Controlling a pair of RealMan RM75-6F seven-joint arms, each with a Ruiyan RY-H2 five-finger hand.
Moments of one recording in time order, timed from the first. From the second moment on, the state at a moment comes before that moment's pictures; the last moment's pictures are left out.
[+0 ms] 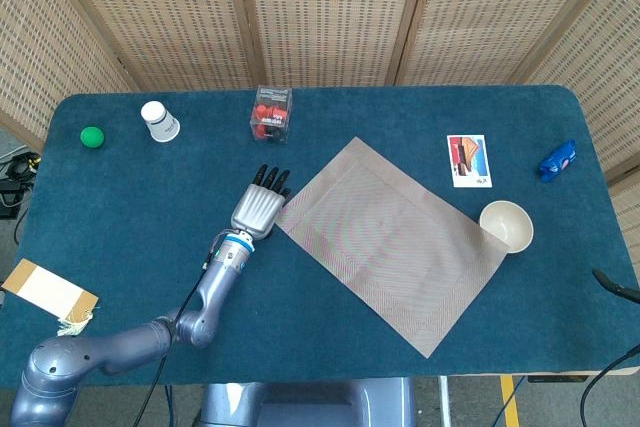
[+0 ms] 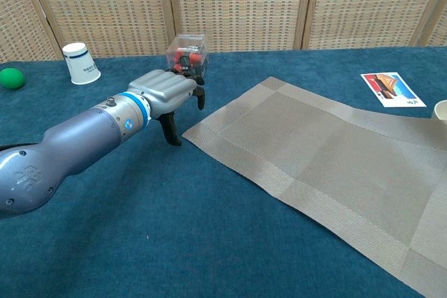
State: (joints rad) left arm -0.93 -1.96 -0.31 -0.98 1.03 0.86 0.69; right arm 0.07 -1.10 0.21 -1.41 -1.34 1.46 0.65
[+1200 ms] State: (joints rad) left arm -0.98 -2.12 -0.27 -0.76 1.12 0.94 0.59; right arm 0.06 -1.08 0.21 -1.44 -1.37 1.46 0.71
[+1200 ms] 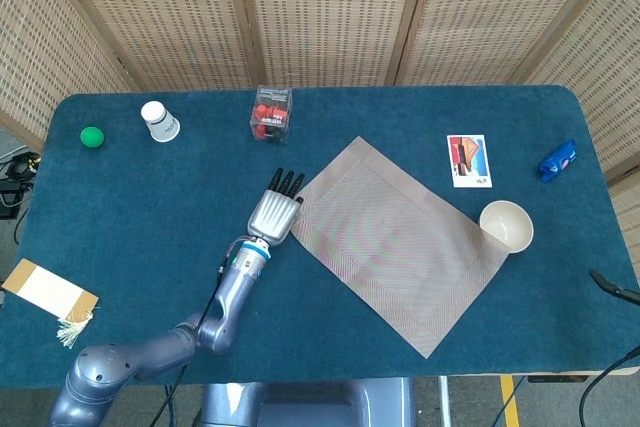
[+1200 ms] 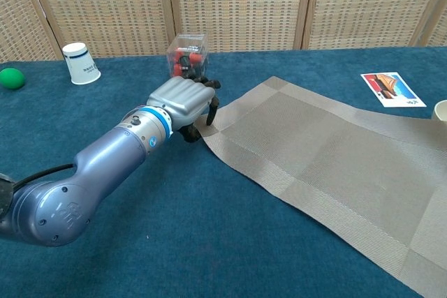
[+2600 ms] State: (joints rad) left arm -0.71 -1.70 -0.04 -1.37 1.33 1.13 0.55; right arm 0.06 -1.07 0.19 -1.50 -1.41 1.47 0.64
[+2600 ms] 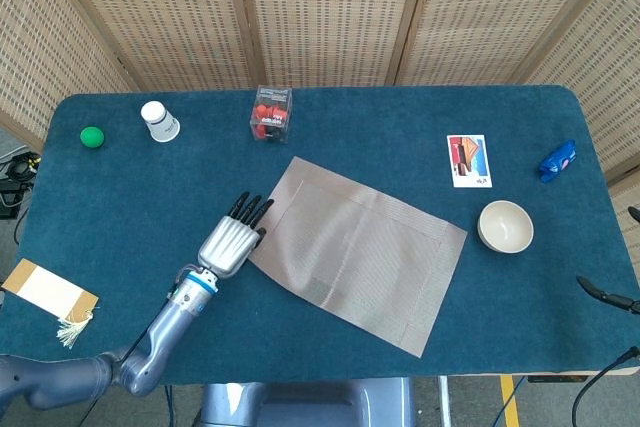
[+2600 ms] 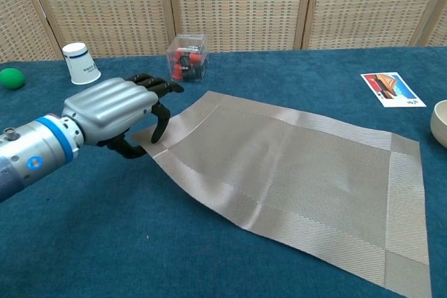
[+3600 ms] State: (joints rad) left arm -0.64 -1.53 0.24 -1.42 1.82 1.21 0.11; right arm 0.06 -1.07 0.17 -1.52 -1.42 1.47 0.59
